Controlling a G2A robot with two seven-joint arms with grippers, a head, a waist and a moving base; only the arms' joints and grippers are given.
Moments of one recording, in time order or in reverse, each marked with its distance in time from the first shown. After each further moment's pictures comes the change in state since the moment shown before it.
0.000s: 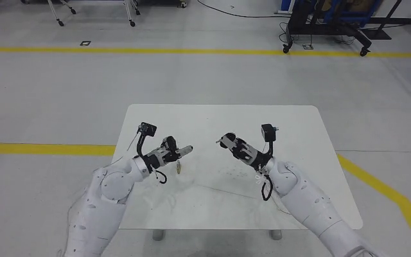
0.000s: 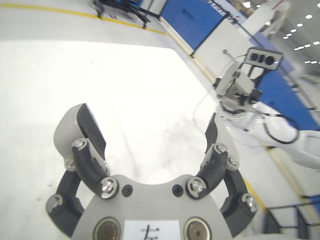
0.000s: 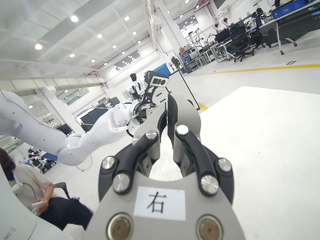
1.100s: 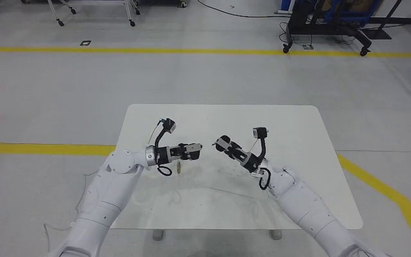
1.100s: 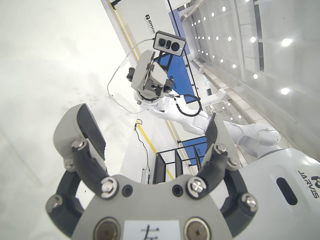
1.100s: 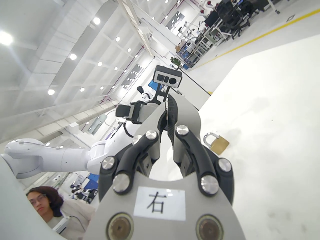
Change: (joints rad) left arm -0.243 -0.040 0.187 0.340 -0.576 -0.008 -0.384; right arm 0.024 -0.027 -0.082 0.059 0.446 0.152 0.340
